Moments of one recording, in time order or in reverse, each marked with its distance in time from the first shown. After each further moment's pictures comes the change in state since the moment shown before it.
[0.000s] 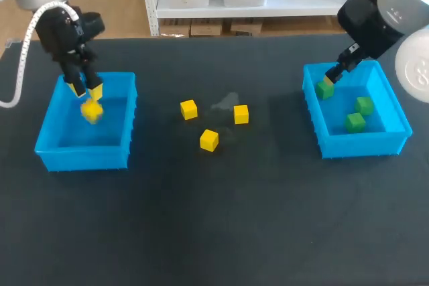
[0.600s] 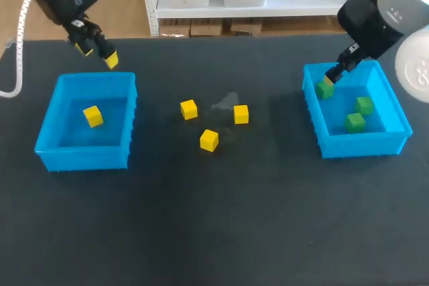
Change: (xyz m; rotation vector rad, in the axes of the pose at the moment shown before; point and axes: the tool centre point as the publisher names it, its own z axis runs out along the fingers) left arm -0.061 0.003 -0.056 -0.075 -0.264 0.191; right arm 0.000 0.000 0.000 0.000 0.000 0.000
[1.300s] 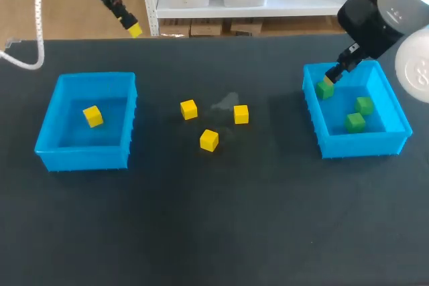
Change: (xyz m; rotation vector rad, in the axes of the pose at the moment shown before) left arm -0.087 -0.012 -0.020 0.031 -0.070 0.294; right arm 0.000 0.000 0.000 0.000 0.000 0.000
